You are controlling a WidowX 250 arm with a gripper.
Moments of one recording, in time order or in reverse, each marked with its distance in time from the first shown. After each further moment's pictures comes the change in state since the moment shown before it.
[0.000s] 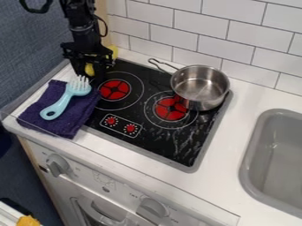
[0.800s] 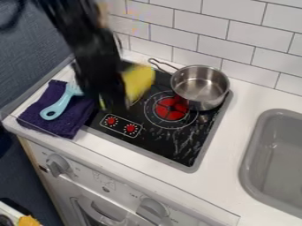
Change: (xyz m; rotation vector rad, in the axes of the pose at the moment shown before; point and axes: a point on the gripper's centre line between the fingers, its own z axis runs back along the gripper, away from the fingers) arm -0.122 -0.102 0.057 -0.103 -0.100 -0.387
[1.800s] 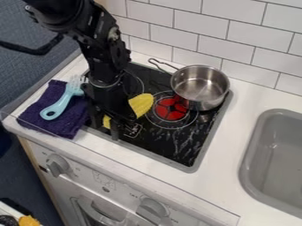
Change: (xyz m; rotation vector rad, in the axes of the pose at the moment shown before) arm -0.001 0.015 -0.041 0.191 0.087 0.038
